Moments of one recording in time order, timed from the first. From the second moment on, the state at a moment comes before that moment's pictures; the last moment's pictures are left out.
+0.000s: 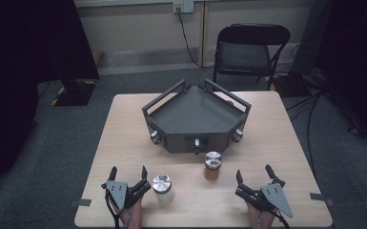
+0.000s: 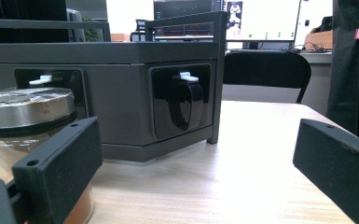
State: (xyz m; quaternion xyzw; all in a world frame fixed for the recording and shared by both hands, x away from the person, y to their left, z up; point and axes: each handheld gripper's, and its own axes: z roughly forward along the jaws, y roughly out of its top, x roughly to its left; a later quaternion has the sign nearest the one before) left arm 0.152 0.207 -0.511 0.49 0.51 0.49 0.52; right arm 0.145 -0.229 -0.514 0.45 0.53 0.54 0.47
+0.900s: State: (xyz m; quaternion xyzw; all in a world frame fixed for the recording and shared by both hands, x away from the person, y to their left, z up) left arm 0.121 0.206 -0.468 0.49 0.46 0.48 0.57; right arm 0.145 -0.229 -0.514 0.45 0.54 0.54 0.47
